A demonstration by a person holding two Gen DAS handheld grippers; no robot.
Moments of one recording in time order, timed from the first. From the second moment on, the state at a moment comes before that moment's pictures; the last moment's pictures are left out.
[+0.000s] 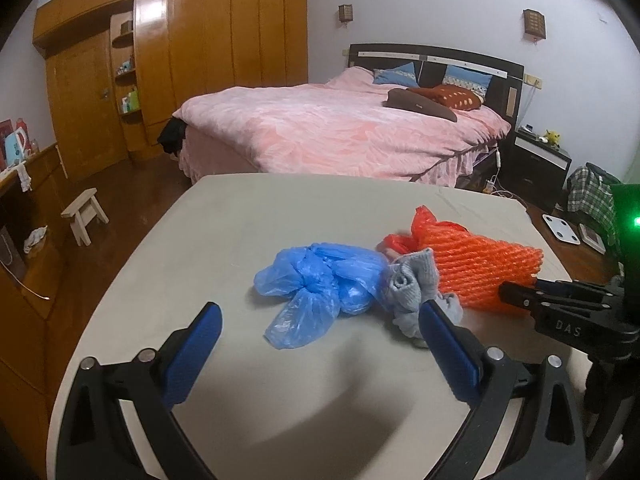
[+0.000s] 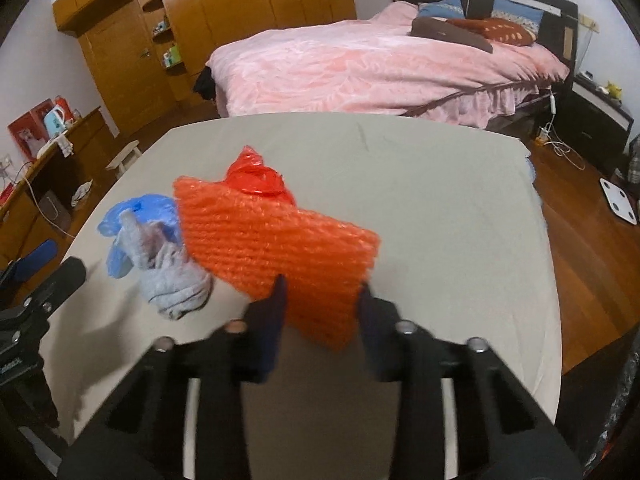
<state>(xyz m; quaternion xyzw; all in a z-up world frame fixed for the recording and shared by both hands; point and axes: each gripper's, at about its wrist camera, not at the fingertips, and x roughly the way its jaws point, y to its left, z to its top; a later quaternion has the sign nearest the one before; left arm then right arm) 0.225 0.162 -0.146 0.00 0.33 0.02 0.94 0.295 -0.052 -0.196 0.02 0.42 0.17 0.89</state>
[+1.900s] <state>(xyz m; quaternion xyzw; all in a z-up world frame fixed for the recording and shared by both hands) 0.215 0.156 -0.156 -0.03 0.34 0.01 0.94 0.279 -0.053 -0.198 0.02 0.44 0.21 0.87</state>
